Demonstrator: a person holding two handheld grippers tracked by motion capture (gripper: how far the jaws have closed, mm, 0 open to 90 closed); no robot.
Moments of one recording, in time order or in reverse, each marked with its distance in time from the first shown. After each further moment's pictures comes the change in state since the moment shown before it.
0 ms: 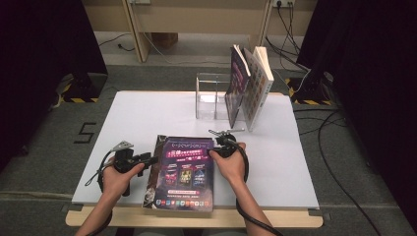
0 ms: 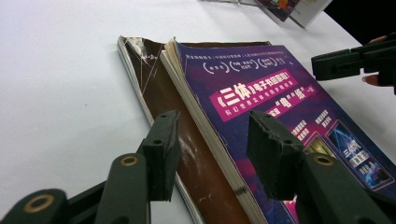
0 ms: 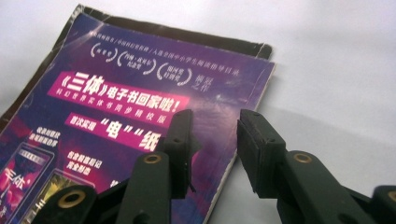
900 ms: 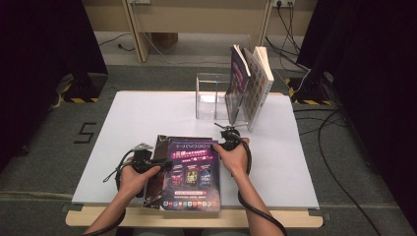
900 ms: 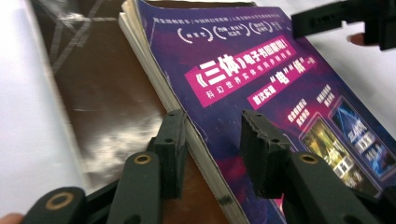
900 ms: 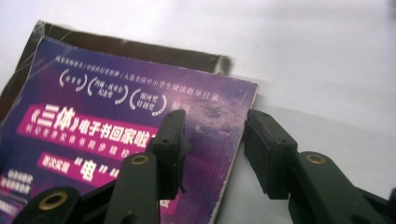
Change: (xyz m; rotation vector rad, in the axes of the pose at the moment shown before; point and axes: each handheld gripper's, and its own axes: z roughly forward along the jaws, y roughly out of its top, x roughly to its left) left arm -0.031 -0.006 0.039 0.120 -0.039 0.004; right arm -0.027 0.014 0.011 0.037 -0.018 0.084
